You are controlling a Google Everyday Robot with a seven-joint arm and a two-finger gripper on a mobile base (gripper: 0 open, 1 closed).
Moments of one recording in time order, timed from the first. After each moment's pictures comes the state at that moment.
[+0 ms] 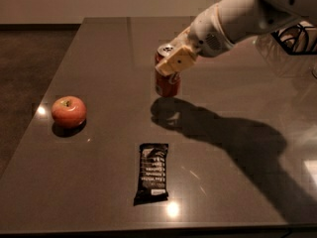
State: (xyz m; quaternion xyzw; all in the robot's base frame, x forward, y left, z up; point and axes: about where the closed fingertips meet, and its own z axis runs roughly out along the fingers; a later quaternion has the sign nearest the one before) arm 0.572 -0.026 0.960 -0.55 0.72 0.22 0.37
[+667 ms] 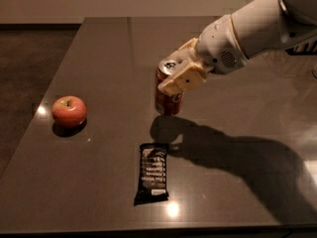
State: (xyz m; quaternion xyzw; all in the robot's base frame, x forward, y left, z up) arm 0.503 -0.029 0.962 -0.60 0.68 0.24 0.36
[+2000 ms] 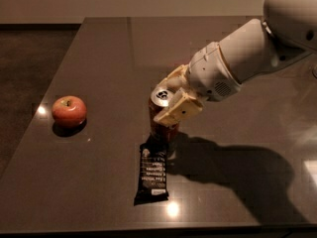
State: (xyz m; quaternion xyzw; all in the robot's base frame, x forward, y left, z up) arm 0.454 -0.014 0.926 -0.66 0.63 0.24 0.32
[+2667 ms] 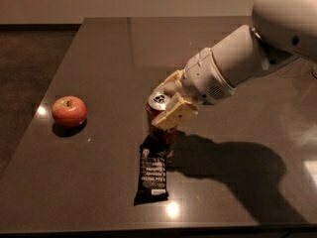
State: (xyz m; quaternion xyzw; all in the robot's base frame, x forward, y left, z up) arm 0.456 -0.010 0.907 -0.67 0.63 0.24 0.30
